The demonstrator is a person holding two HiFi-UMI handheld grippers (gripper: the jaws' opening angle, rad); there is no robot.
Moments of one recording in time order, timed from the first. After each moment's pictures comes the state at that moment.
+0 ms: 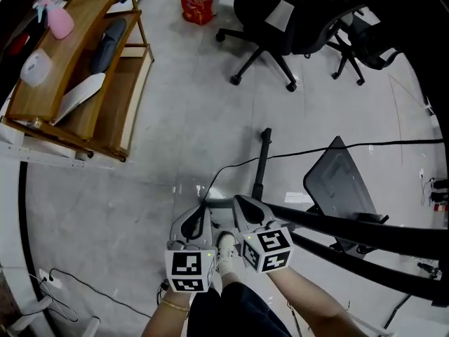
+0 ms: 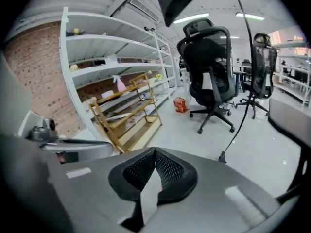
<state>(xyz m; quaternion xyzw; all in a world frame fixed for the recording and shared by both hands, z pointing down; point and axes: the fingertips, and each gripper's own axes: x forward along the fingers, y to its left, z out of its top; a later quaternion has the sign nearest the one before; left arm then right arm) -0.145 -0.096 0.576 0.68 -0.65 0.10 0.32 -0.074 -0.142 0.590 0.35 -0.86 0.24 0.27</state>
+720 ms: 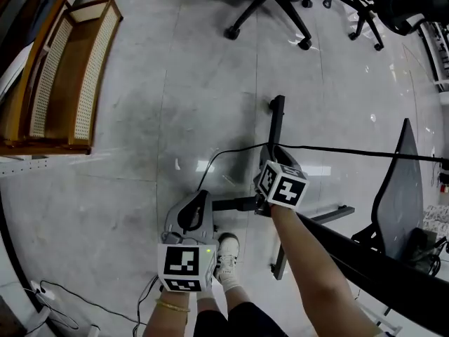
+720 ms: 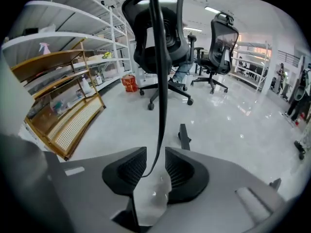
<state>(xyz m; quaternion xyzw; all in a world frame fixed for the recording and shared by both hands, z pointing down) -0.112 -0.174 0.797 0.70 -0.61 0.11 0.35 0.050 -0.319 0.894 0.55 -0.70 0.28 0.35</state>
